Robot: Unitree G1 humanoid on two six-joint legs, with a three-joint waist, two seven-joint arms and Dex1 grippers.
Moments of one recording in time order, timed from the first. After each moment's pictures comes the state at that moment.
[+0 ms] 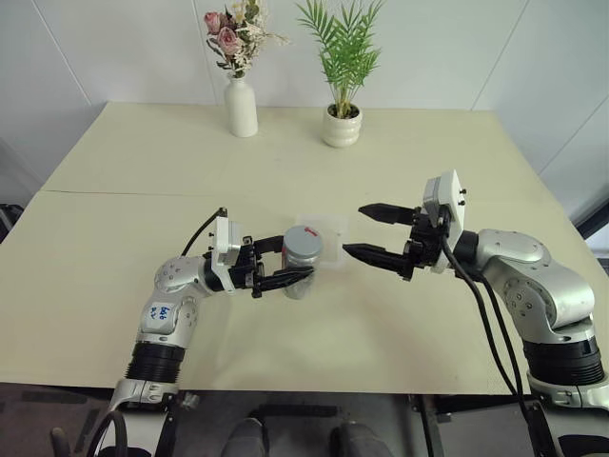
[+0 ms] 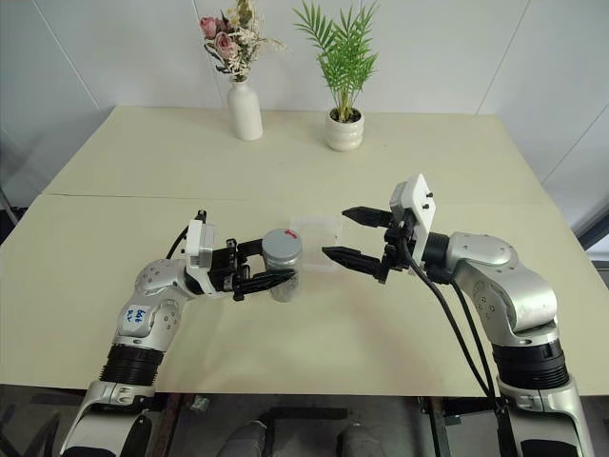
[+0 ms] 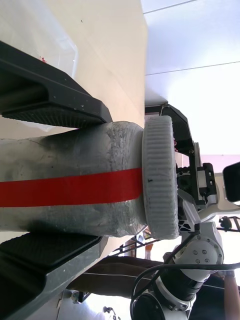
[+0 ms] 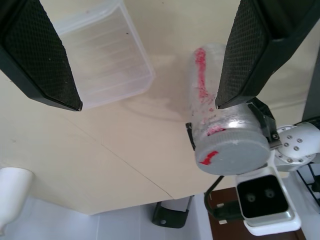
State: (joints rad) left arm -0.54 0.35 0.02 0.17 -0.50 0.05 -1.20; right arm -0.59 -0.61 -0.05 -0.25 0.65 0.66 0.93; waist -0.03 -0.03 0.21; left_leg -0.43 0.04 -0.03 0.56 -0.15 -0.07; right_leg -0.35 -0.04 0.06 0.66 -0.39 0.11
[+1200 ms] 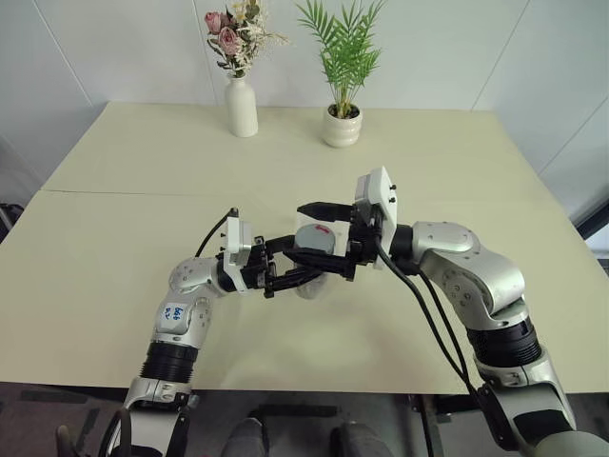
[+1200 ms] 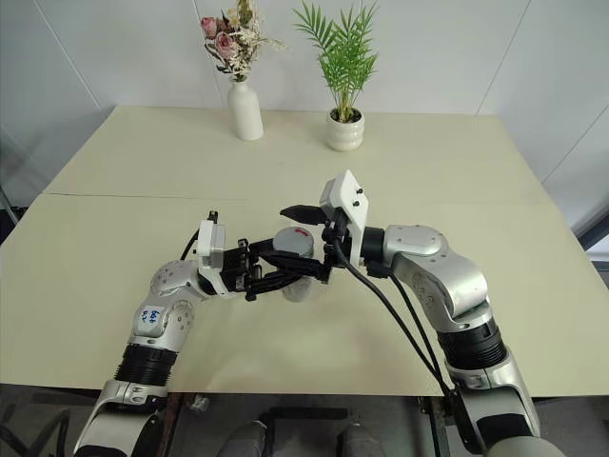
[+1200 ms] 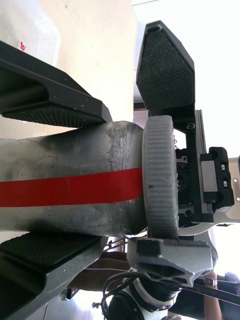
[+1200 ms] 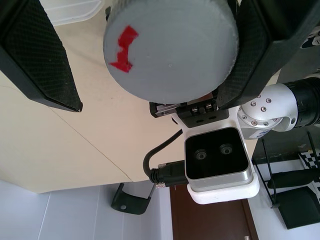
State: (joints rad) left arm -0.55 0.29 0.00 0.17 -0.50 0.04 -1.19; right arm -0.72 -0.44 0.13 -0.23 0.57 0.64 0.86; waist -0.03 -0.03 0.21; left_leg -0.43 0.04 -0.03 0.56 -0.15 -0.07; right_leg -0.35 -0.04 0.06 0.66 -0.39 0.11
